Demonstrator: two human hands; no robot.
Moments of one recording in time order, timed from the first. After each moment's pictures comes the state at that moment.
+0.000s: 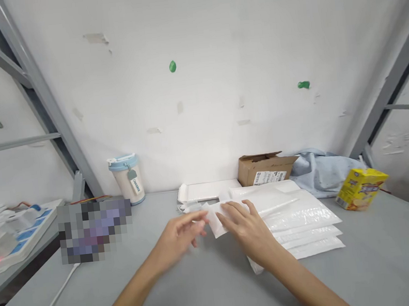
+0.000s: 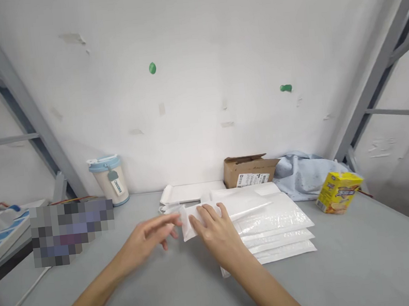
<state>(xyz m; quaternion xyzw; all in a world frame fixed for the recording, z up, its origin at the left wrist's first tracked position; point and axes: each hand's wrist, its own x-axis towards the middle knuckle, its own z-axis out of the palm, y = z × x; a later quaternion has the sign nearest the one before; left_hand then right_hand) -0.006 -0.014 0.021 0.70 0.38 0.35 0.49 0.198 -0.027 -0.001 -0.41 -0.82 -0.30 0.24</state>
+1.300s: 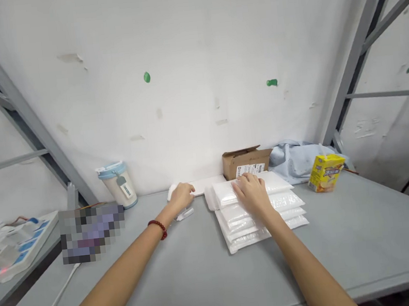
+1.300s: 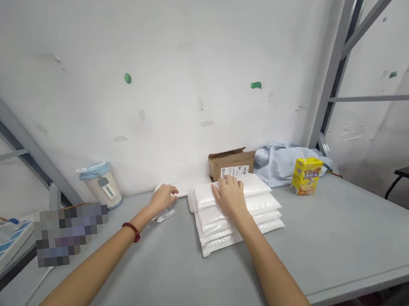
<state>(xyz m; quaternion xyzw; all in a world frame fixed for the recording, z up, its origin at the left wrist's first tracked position) 0.053 0.094 0.020 0.78 0.57 0.17 0.19 0.270 0.001 0.008 -0.69 -0.65 -0.16 0.29</state>
